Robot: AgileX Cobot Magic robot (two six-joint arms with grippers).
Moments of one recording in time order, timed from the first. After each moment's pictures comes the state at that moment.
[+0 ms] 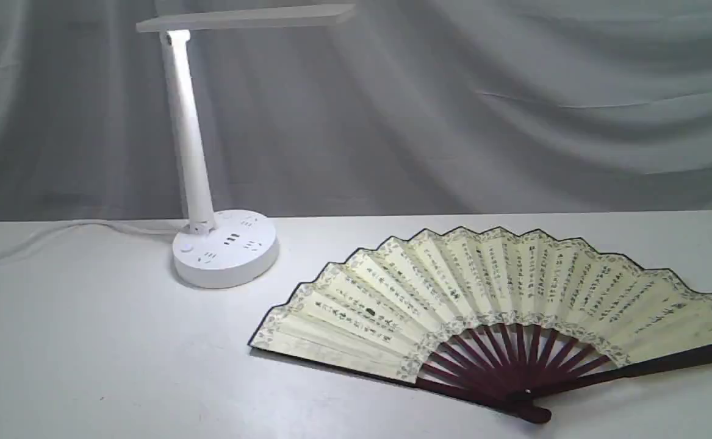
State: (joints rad) left arm 0.00 0.07 -1.25 0.07 1.18 0.01; right arm -0.21 0.02 -1.21 -0.03 1.22 -0.17
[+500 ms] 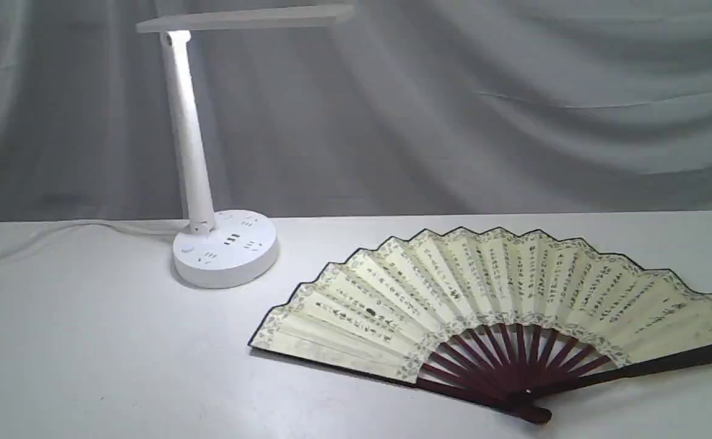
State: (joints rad) left arm 0.00 0.00 -1.13 0.12 1.17 -0.06; right arm -0.21 0.00 -0.93 -0.03 1.19 -0.17
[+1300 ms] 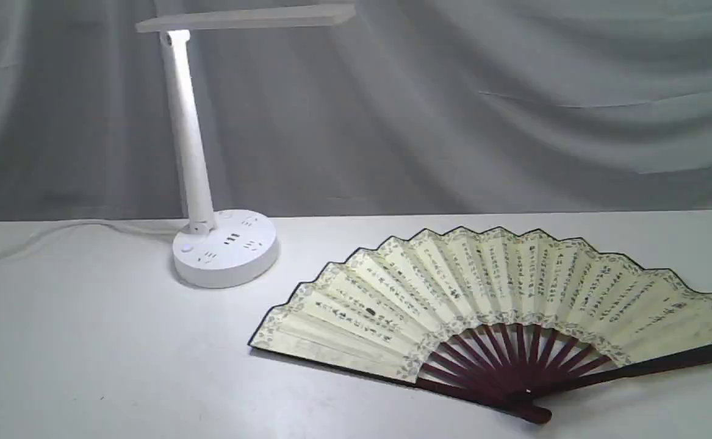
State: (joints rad) left arm 0.00 0.00 -0.22 0.09 0.38 -0.07; right arm -0.21 0.00 -0.18 0.05 0.30 -0.15
